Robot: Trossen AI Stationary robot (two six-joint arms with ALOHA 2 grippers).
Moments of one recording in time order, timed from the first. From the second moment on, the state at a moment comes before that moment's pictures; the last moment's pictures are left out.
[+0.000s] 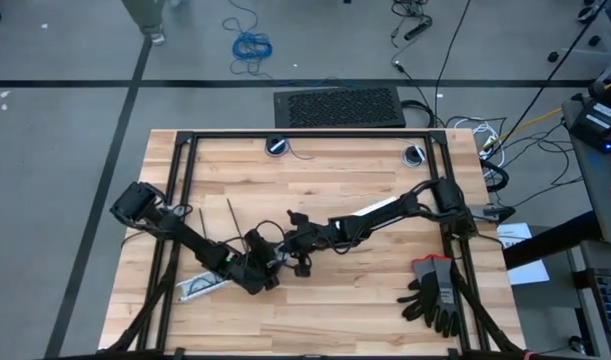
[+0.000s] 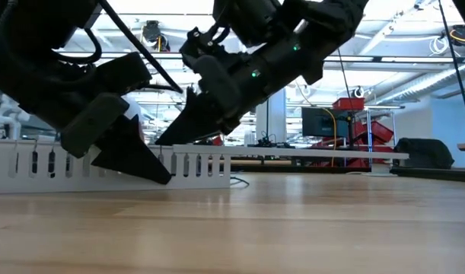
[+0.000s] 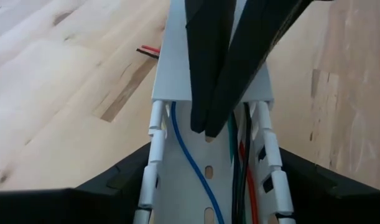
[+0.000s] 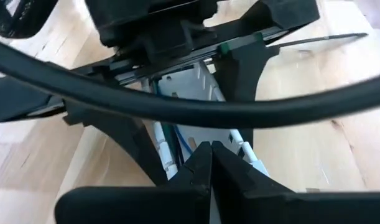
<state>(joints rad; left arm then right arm) -0.50 1.79 0.65 0.23 -0.71 -0.65 0.16 2.12 1.23 0.23 0.05 0.07</state>
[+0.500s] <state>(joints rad) -0.48 1.80 0.65 0.27 -0.68 -0.58 0.17 1.88 1.22 -0.19 0.16 0.02</state>
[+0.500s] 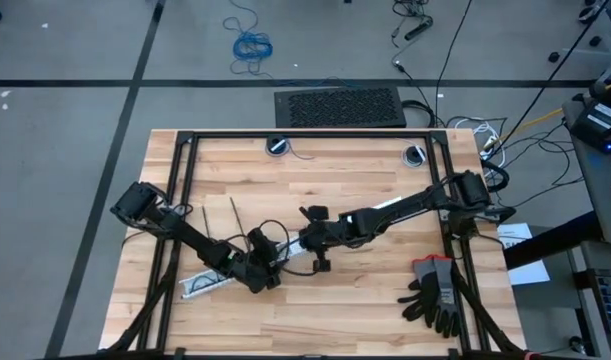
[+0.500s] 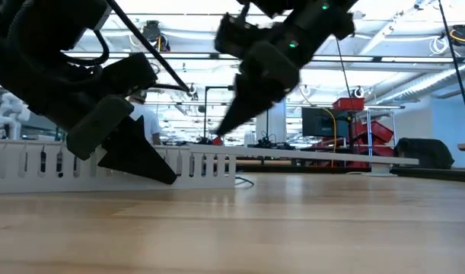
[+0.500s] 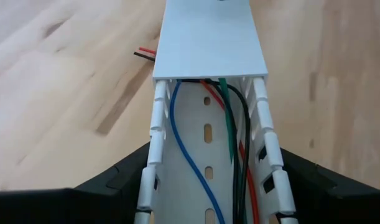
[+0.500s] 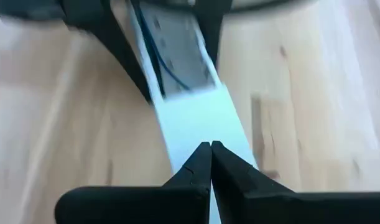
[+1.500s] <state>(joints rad) -0.42 1.94 0.66 0.59 -0.55 -0.45 0.18 1.99 1.21 -0.08 0.10 0.11</state>
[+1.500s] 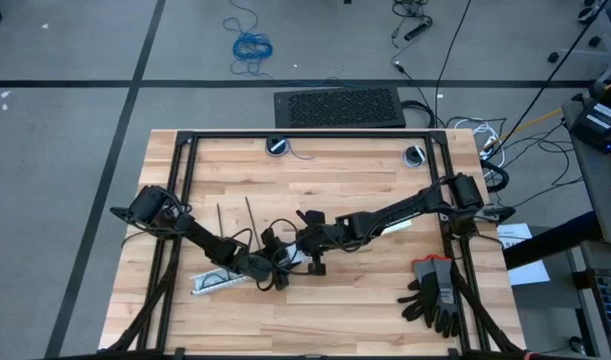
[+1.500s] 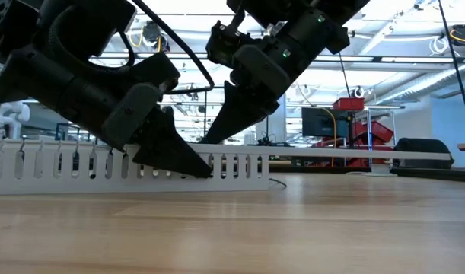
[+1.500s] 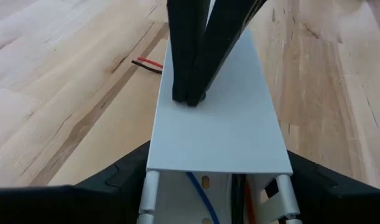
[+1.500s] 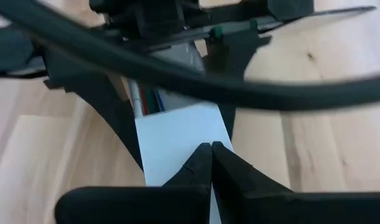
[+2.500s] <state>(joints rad) -0.29 1.95 0.70 0.74 -0.28 -0.02 0.22 1.64 1.21 -0.59 0.24 0.19</state>
